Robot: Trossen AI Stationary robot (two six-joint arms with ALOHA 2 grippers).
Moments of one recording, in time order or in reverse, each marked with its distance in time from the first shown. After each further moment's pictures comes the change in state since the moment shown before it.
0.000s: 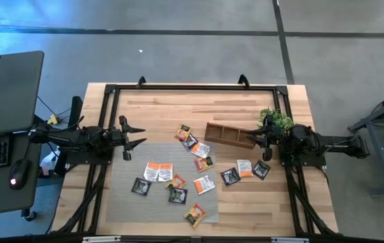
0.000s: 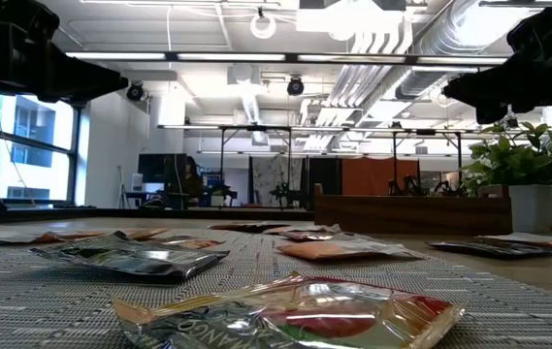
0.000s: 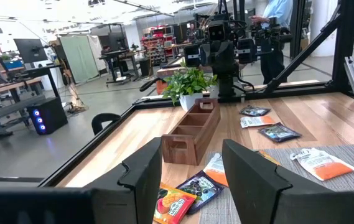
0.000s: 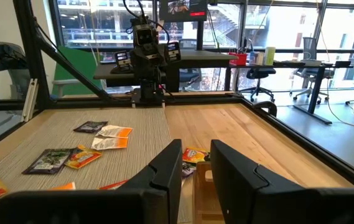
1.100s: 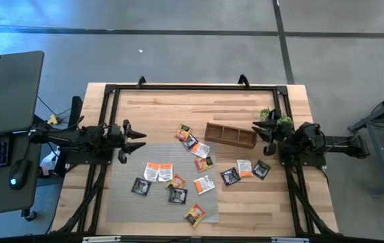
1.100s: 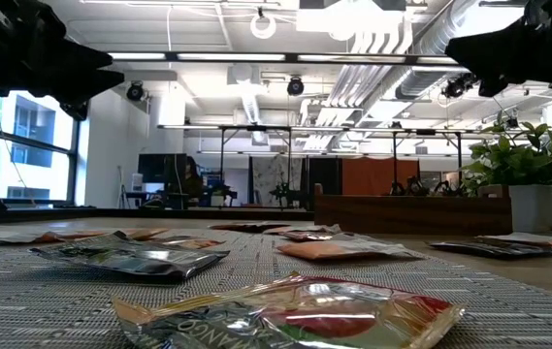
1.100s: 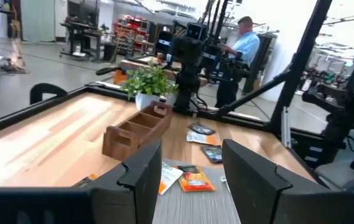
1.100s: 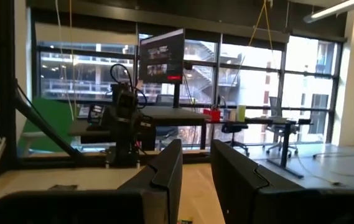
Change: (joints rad) left arm 0.000 0.001 0.000 0.023 0.106 -0.376; right arm 0.000 0.000 0.000 0.259 0.077 -0.083
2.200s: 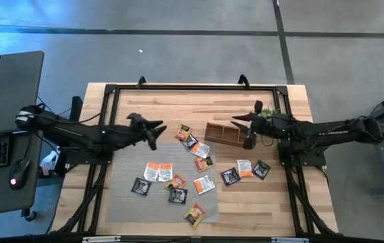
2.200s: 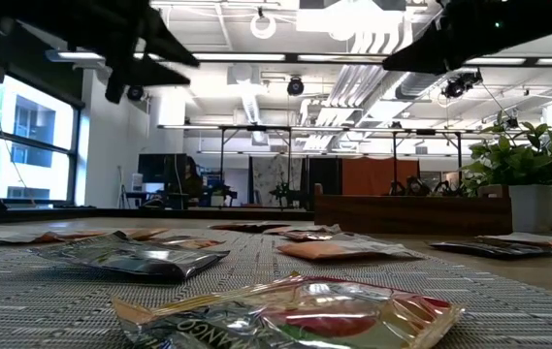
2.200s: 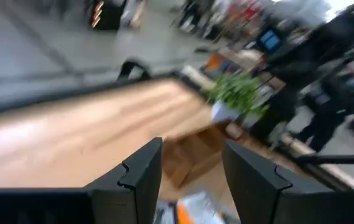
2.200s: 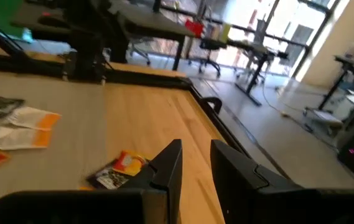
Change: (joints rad) left arm 0.001 0.931 0.455 0.157 -0.412 -0.428; right arm -0.001 0.757 0.431 -0.119 0.157 -0.110
